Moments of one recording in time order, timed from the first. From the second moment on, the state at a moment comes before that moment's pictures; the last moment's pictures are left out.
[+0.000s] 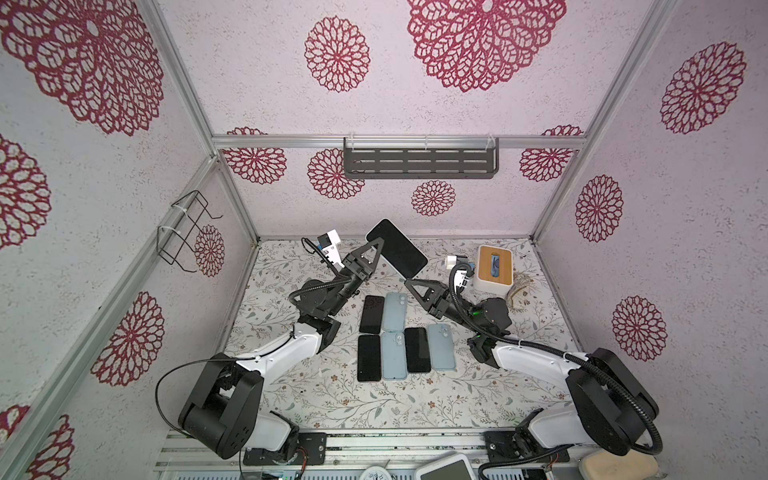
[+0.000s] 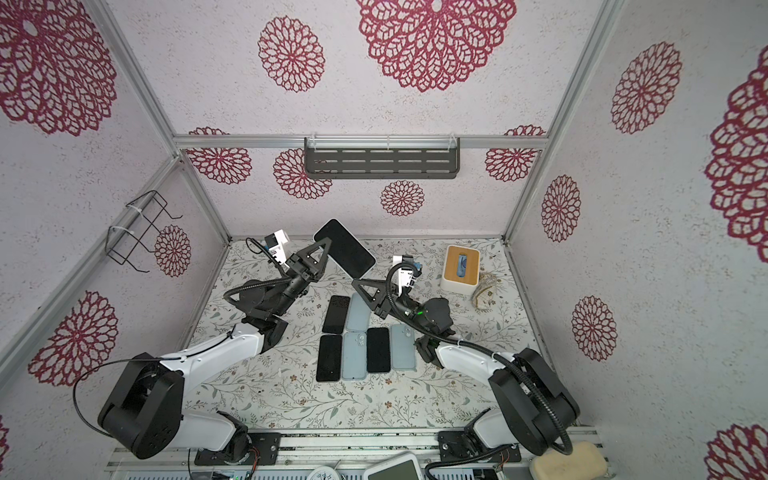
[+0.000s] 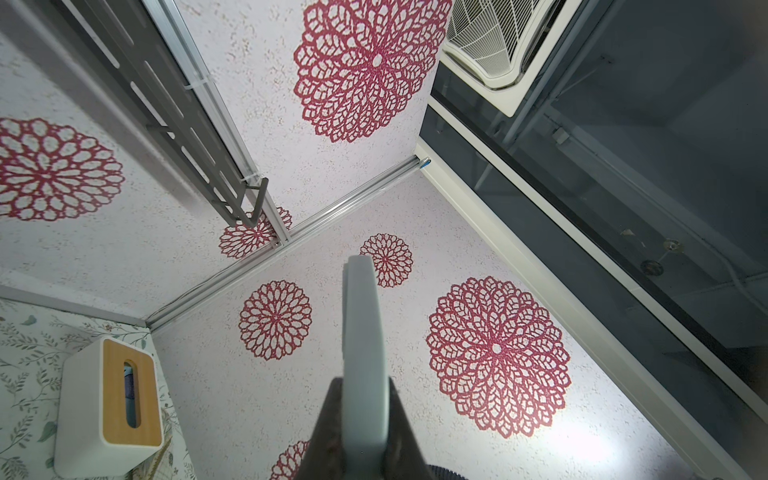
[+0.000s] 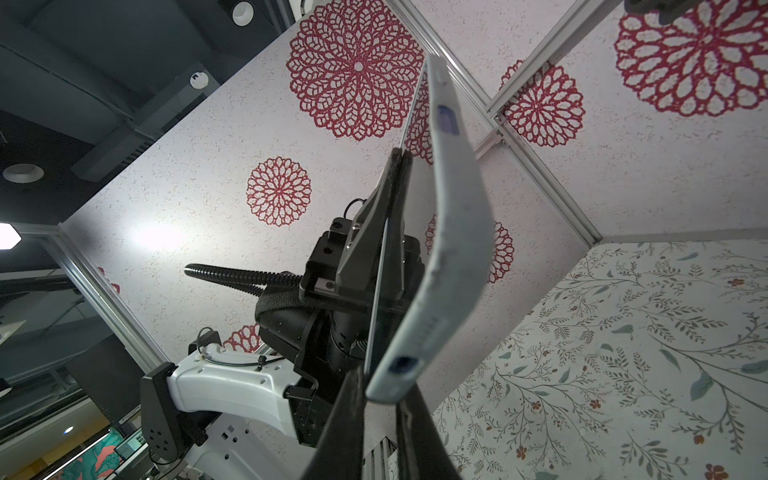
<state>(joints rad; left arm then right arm) -0.49 1.43 0.80 1.14 0.24 -1.30 0.65 1.41 0.65 1.22 -0.53 1.02</state>
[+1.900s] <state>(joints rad) -0.22 1.36 1.59 -0.89 0.98 -0.22 0.68 1.15 0.71 0.39 -0.75 0.22</state>
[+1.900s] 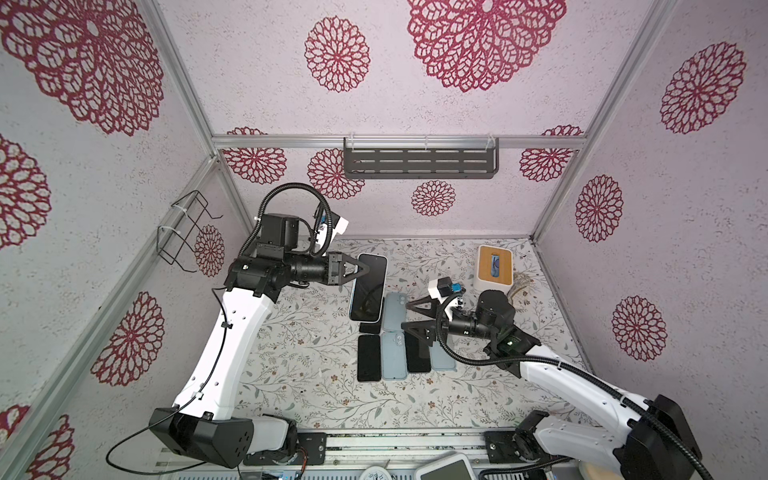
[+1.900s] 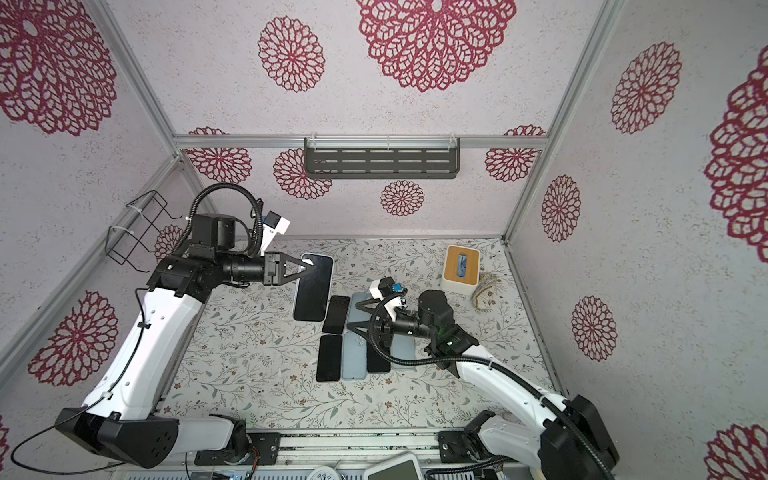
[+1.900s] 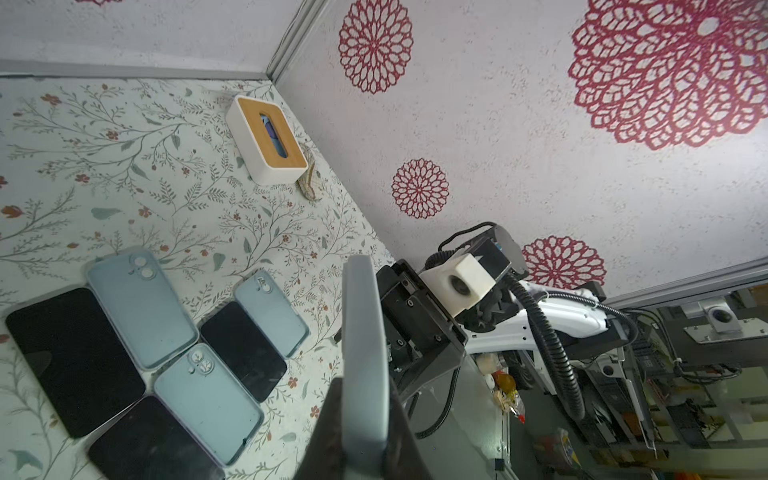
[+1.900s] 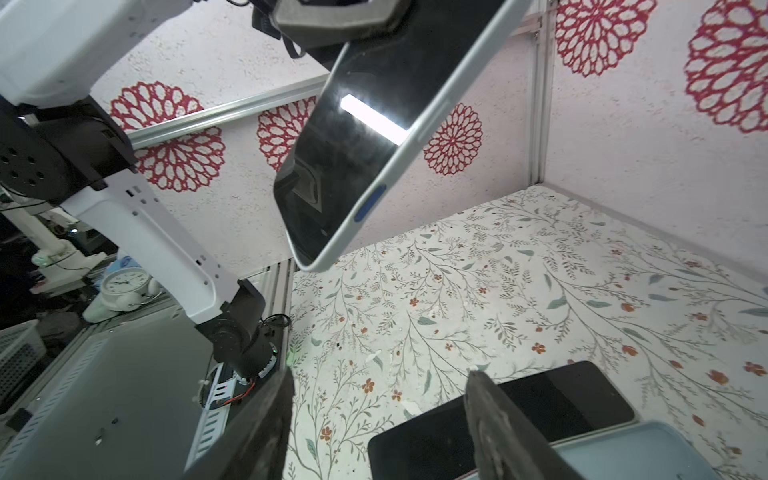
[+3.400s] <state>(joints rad) -0.30 1.27 1.35 -0.48 1.01 -0.40 0.73 1.36 0.69 0.91 -0.89 0.59</state>
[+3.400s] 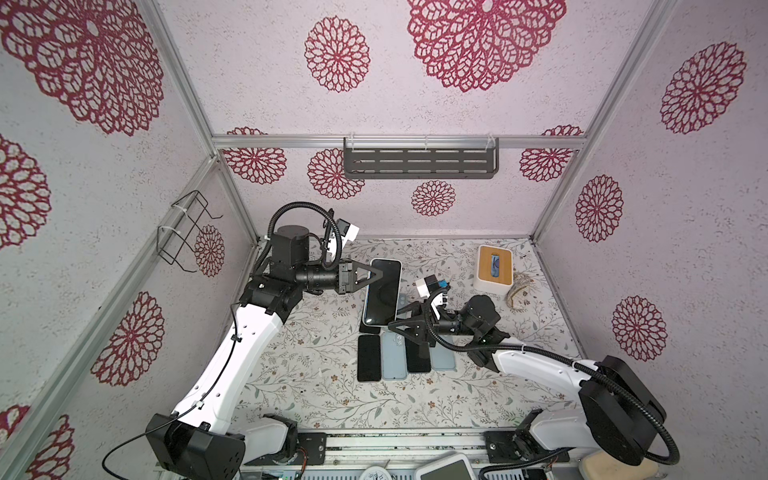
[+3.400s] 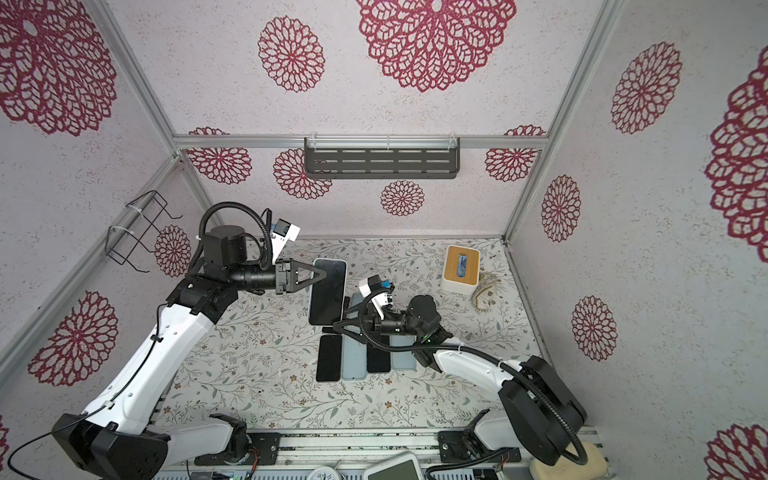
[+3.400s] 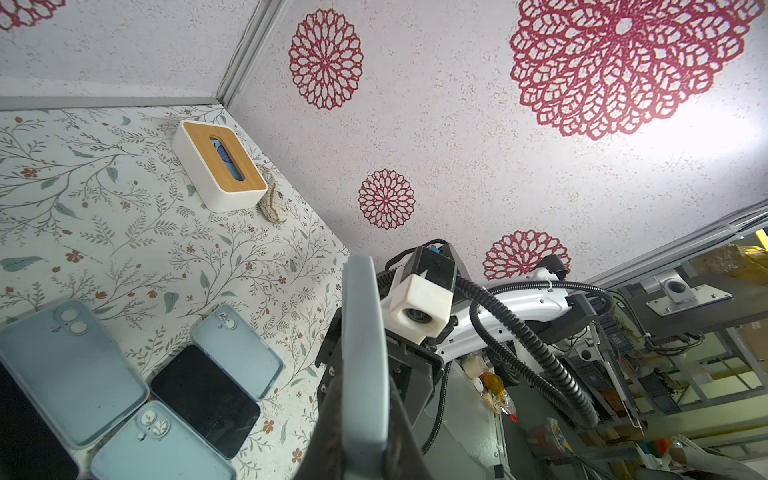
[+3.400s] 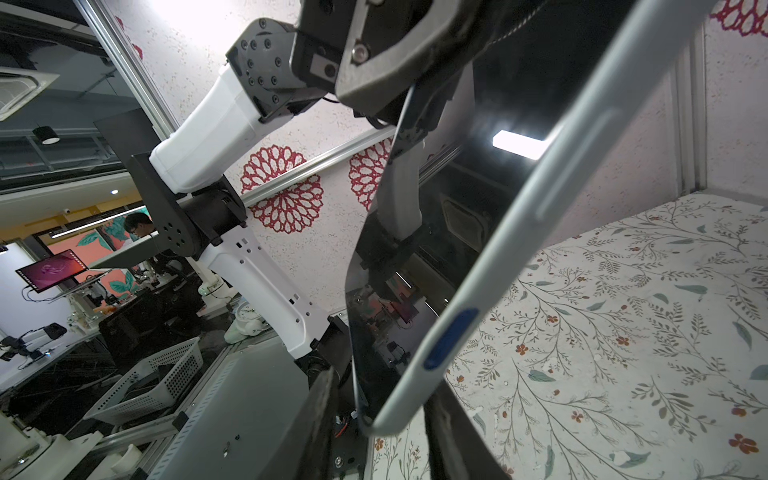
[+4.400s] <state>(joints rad) -0.30 1.27 1.33 -0.39 1.01 -0.46 0.71 1.36 0.66 1.00 -0.89 0.65</state>
